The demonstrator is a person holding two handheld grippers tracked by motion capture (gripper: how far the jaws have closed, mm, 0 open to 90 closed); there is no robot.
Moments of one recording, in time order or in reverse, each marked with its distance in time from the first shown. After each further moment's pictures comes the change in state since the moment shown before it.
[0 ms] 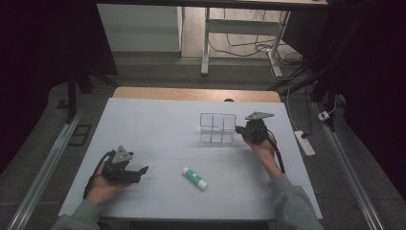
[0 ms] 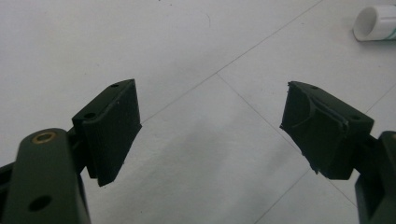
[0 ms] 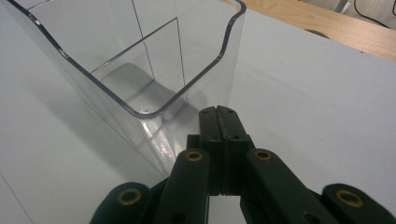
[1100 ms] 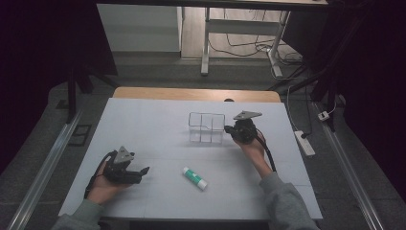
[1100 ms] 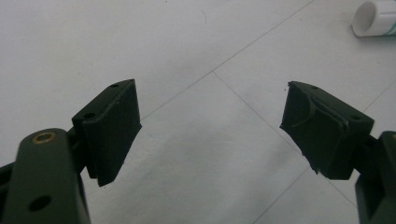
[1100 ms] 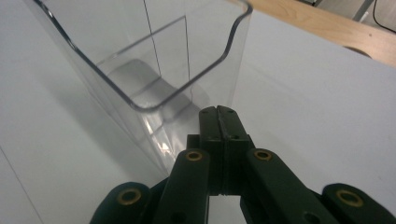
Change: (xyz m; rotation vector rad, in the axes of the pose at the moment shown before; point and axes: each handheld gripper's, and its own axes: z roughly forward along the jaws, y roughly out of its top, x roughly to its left) left arm -0.002 0.000 0.002 0.011 -0.004 0.007; right arm 0.029 0.015 0.020 -0.015 0.045 -0.043
